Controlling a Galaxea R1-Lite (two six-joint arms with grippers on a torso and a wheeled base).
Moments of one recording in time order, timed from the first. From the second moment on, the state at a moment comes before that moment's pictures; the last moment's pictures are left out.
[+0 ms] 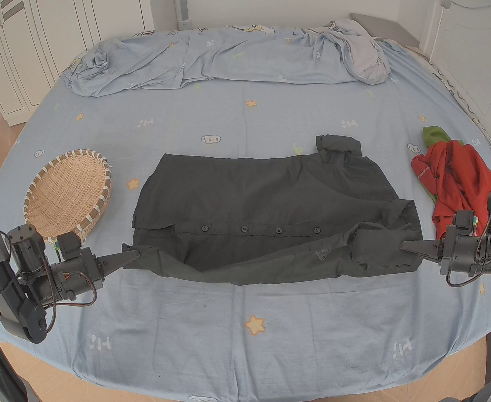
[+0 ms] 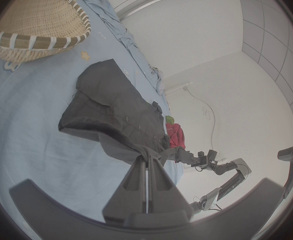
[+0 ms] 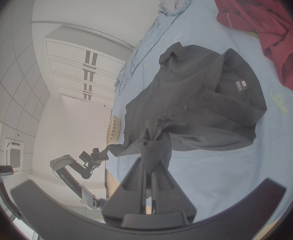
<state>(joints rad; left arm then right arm) 0.09 1.99 -0.25 -1.55 -0.95 -0.74 -0.02 1.60 -0.49 -0.61 0.85 0.54</state>
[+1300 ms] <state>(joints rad) 0.12 2.19 -0.52 -1.55 -0.81 -0.85 -0.04 1.80 -0.70 -0.66 0.88 0.53</state>
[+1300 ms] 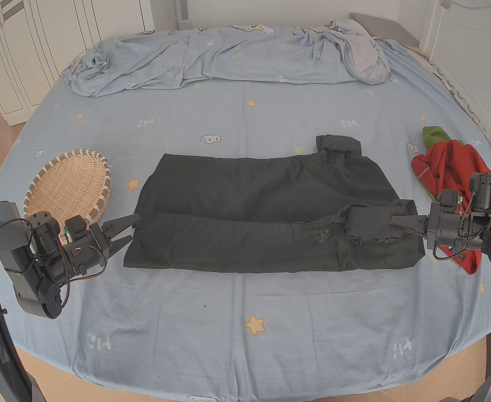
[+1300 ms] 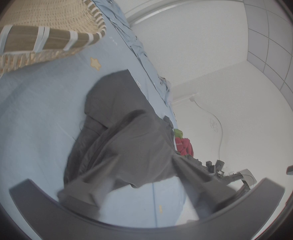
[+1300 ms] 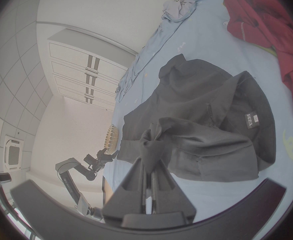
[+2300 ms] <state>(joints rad) -0.02 2.15 -0.53 -1.55 -0.90 -1.02 -0.03 2.03 -0.55 -1.03 0.92 0.53</state>
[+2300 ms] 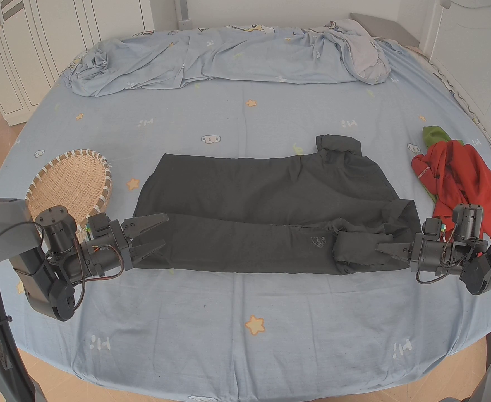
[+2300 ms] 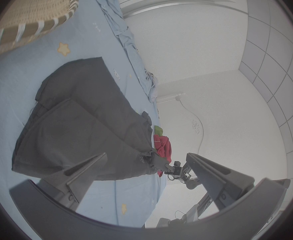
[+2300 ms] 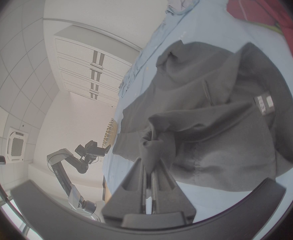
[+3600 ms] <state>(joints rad) 0.20 2.16 -0.22 -1.55 -0.90 -0.60 -0.18 1.81 -0.36 -1.03 0.92 0.53</state>
